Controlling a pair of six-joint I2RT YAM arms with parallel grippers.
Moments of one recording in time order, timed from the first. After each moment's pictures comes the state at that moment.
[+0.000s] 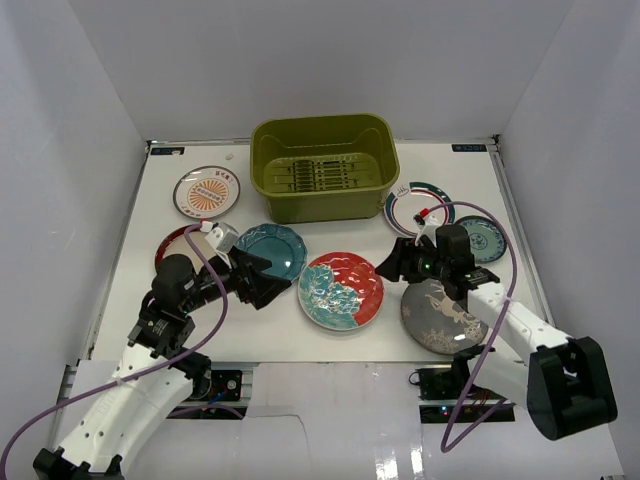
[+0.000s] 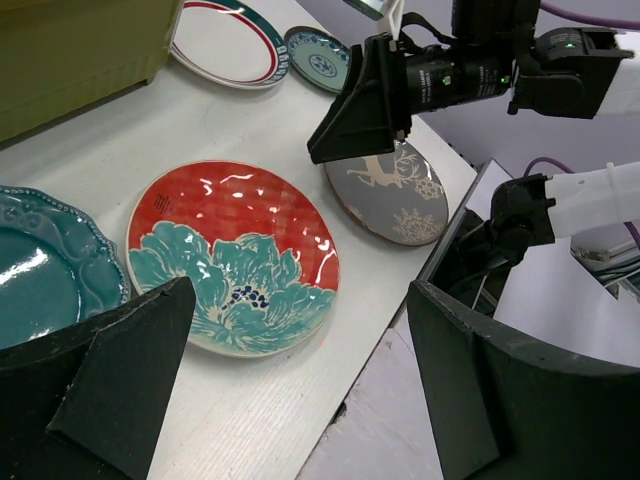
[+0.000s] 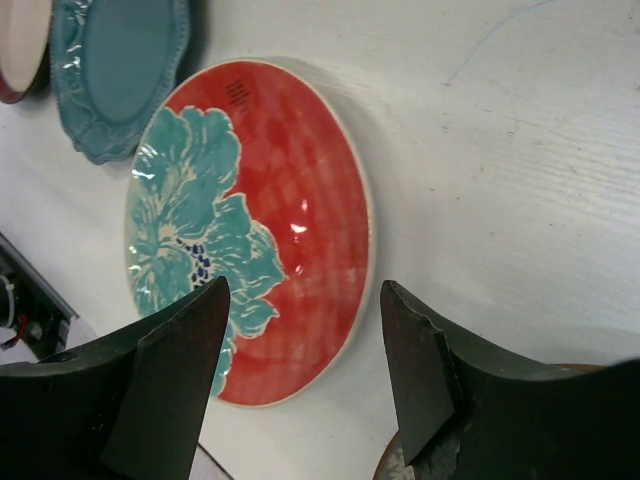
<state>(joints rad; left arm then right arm) -0.43 0.52 0.54 -0.13 0.58 -0.39 0.32 1.05 0.49 -0.06 -0.48 0.39</state>
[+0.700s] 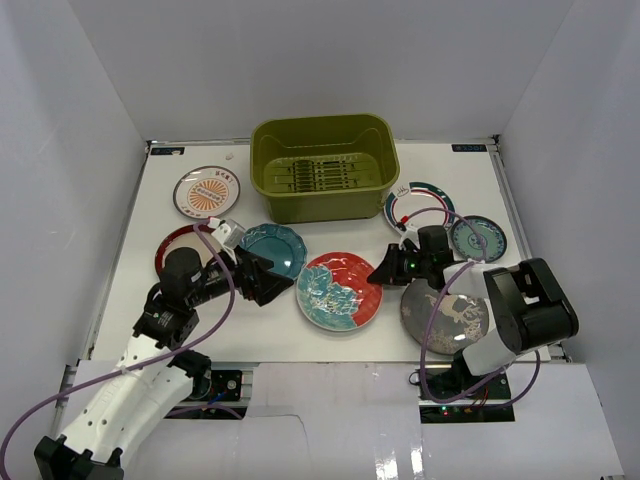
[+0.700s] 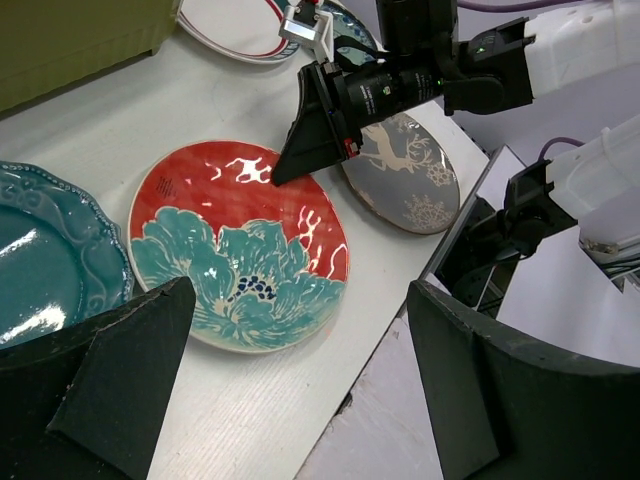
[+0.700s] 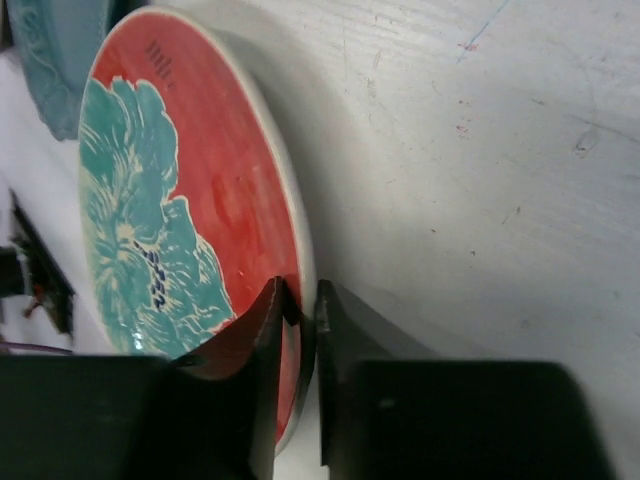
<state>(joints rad) -0.43 0.59 0.55 -0.14 0.58 -0.37 0.32 1.52 0.50 0.24 -0.61 0.37</state>
